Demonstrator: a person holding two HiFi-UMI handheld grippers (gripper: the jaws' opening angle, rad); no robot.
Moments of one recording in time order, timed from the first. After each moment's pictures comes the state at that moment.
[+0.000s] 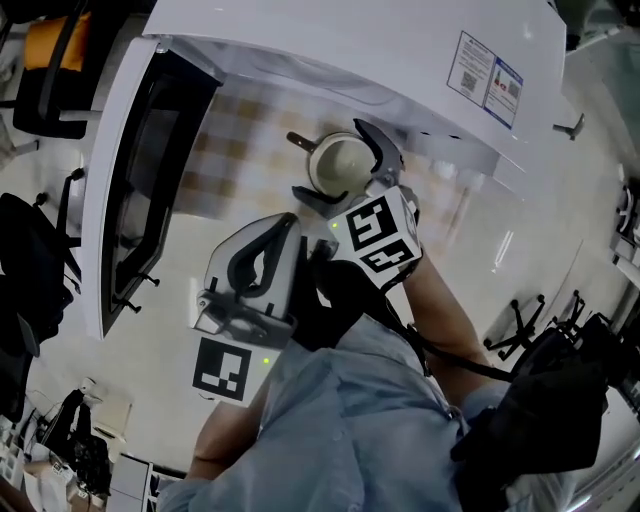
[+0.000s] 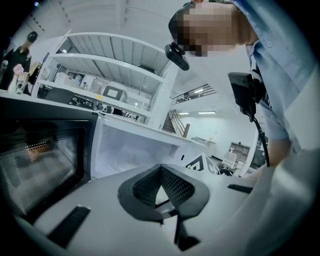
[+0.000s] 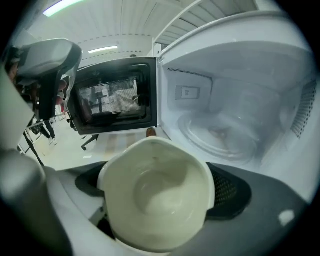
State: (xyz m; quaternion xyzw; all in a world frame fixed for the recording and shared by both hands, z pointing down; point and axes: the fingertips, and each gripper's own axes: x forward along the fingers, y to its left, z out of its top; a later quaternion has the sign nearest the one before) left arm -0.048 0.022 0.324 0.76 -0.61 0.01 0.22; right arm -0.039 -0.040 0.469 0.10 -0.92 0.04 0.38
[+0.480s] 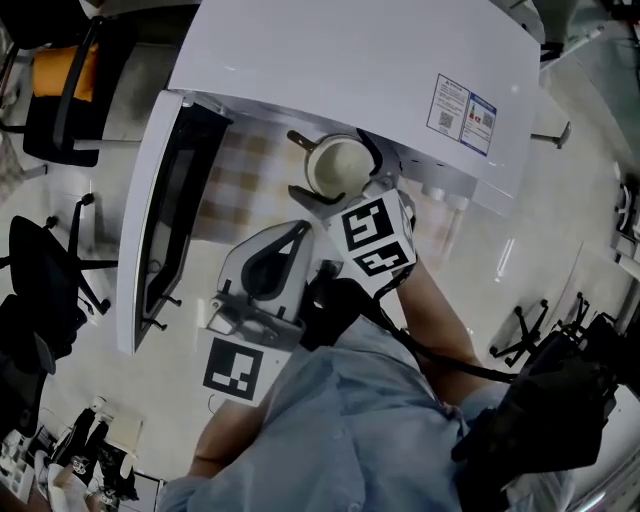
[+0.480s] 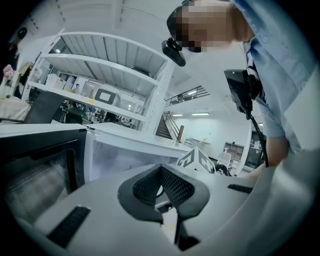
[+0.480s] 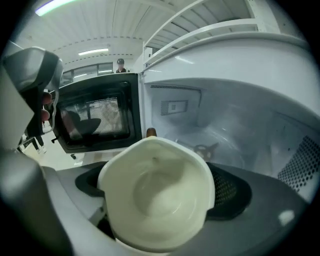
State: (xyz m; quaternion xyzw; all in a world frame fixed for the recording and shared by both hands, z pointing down) left arm -0.058 -0.007 0.291 0.78 -0.59 0.01 0.20; right arm -0.069 -0.083 0.423 0.16 -0.91 0.05 0.37
